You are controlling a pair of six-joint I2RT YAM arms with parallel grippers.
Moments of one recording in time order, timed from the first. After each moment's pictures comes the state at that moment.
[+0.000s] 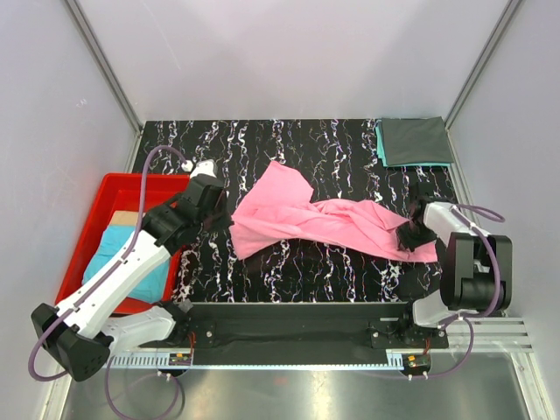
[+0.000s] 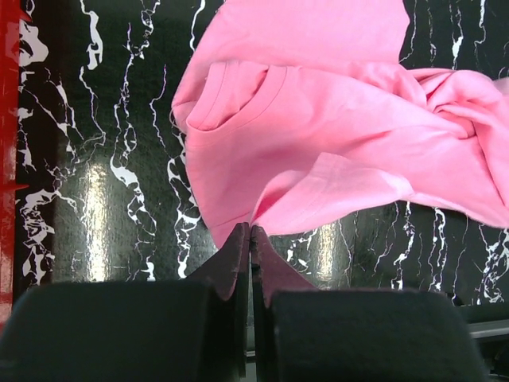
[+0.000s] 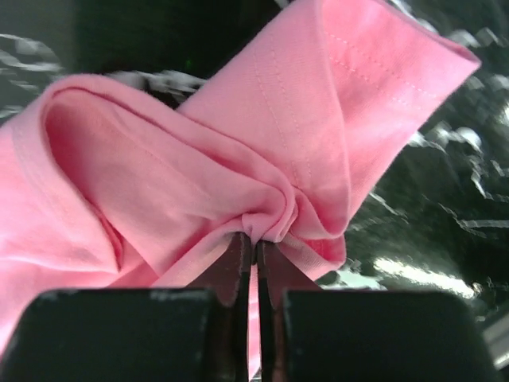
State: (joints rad) left arm -0.62 1.06 1.07 -0.82 -0.27 -0.68; right arm -0.09 1.50 0.82 -0.73 0.22 1.14
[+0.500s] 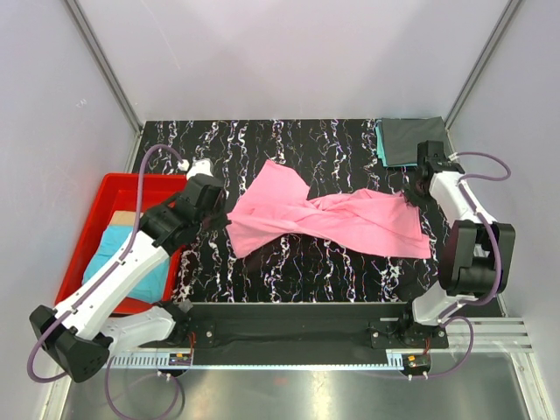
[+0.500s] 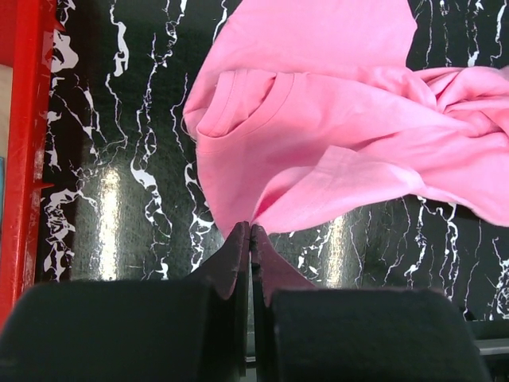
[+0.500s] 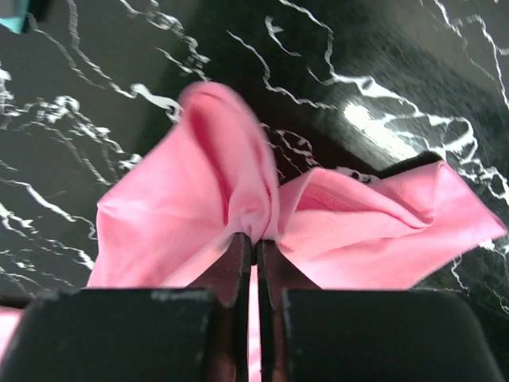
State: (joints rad) left arm -0.62 1.06 1.09 -0.85 -0.32 -0.68; right arm -0.09 1.60 1.18 -0.71 0.24 0.88
